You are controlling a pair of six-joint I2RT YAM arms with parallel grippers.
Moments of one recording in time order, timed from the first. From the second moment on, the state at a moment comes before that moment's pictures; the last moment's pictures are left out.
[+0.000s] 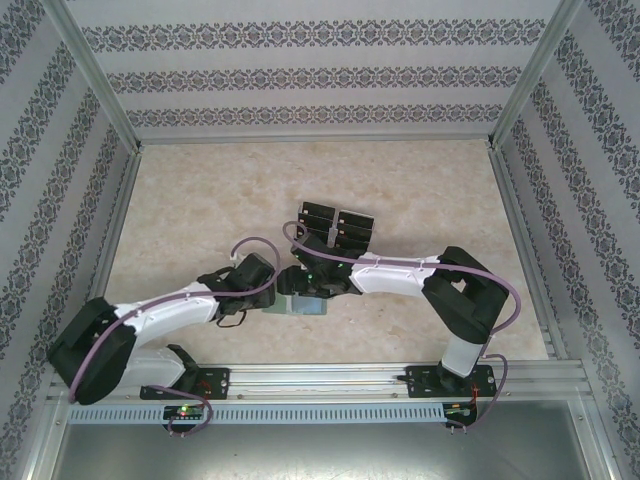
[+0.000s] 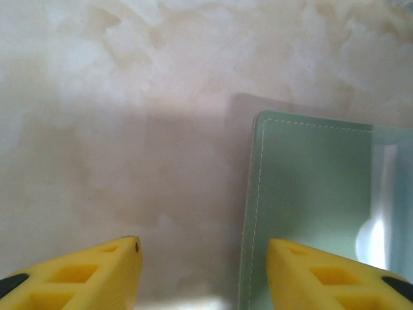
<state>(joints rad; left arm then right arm) -0.69 1.24 0.54 -0.41 -0.20 -0.78 0.94 1.76 1.02 -0.20 -0.20 0.92</state>
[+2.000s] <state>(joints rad) -0.69 1.39 0.73 -0.51 -0.23 -0.71 0.69 1.71 1.25 -0.81 0.14 0.18</state>
